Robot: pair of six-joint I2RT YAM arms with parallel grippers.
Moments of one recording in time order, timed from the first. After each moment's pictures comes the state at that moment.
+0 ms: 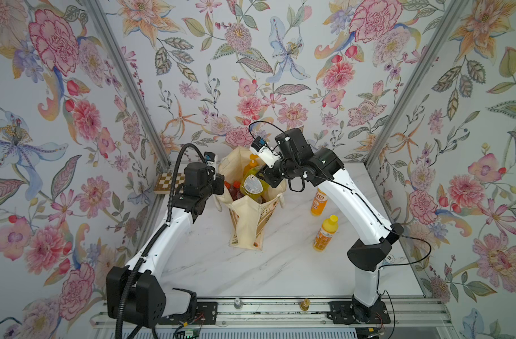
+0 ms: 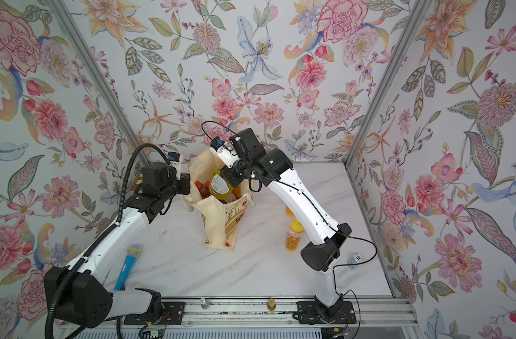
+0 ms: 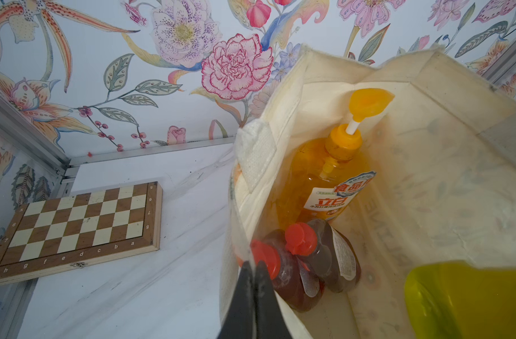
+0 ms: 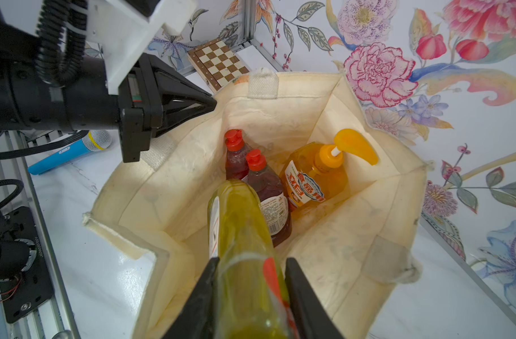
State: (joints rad) left arm -0.22 1.35 1.17 -0.27 0.03 -0.03; right arm 0.79 1.95 2.41 -1.14 -0.10 -0.19
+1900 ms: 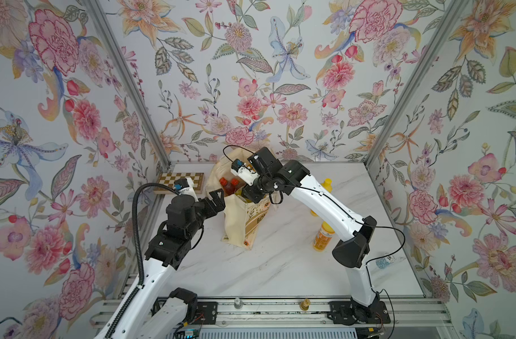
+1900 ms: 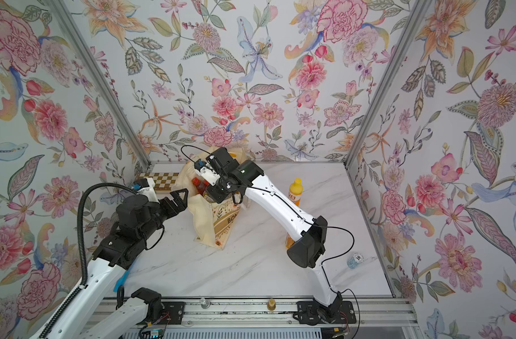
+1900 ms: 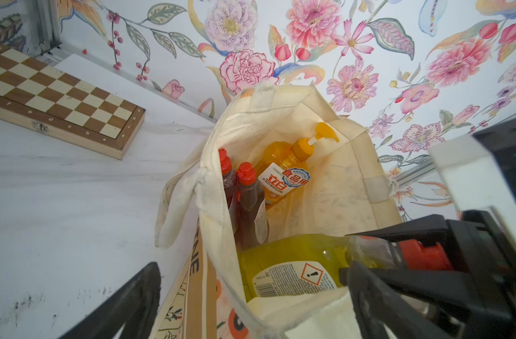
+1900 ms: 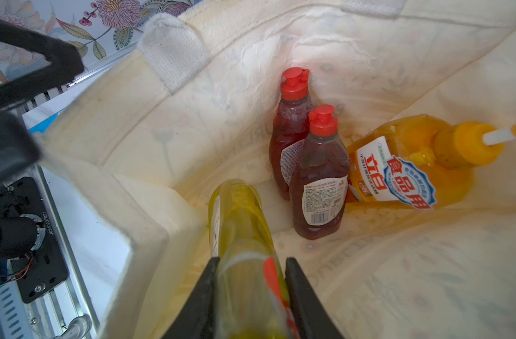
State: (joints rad) left arm -0.34 0.86 0.86 -0.37 -0.08 -0.66; right arm 0.89 2.09 2.37 -1.14 -0.08 -0.13
